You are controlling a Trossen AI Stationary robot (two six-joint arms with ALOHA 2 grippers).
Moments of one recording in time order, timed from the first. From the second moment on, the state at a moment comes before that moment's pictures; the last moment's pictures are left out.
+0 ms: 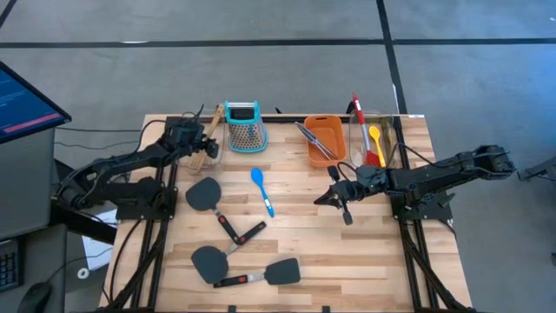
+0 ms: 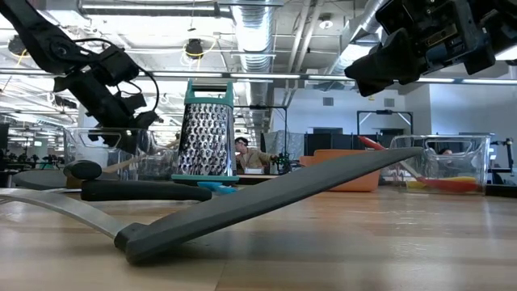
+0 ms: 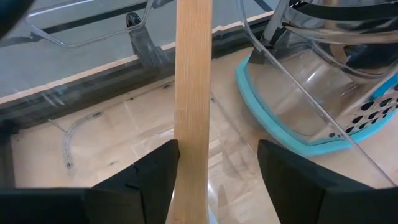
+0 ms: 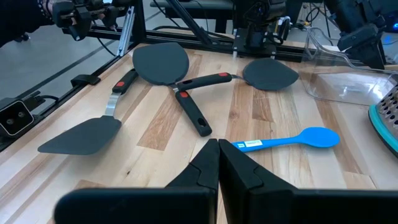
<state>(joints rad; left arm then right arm) 0.90 1.09 0.33 0.06 -0.13 -0.17 0.06 1.12 0.39 0.43 -0.15 -0.09</state>
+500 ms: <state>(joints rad) 0.90 1.10 0.33 0.06 -0.13 -0.17 0.06 1.12 0.39 0.43 -0.15 -0.09</state>
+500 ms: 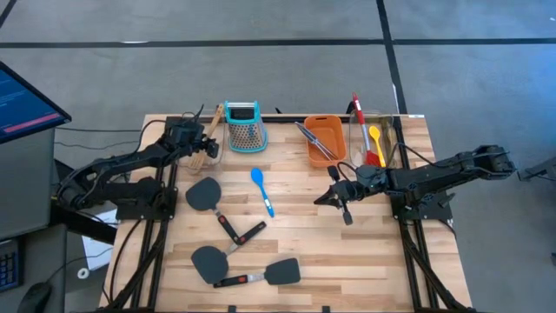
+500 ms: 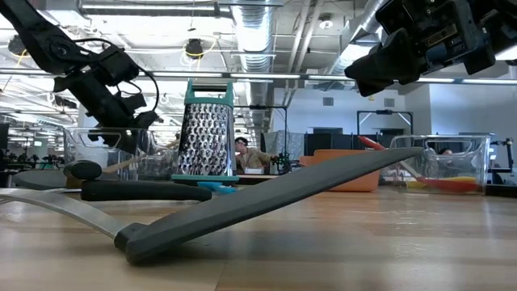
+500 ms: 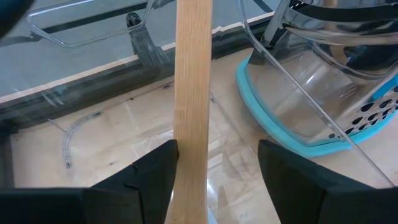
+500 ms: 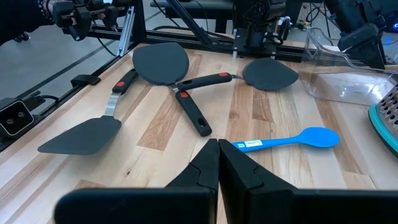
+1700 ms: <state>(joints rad) 0.90 1.07 0.34 0.04 -0.08 -0.20 0.06 1.12 0.39 0.43 -0.15 -0.09</state>
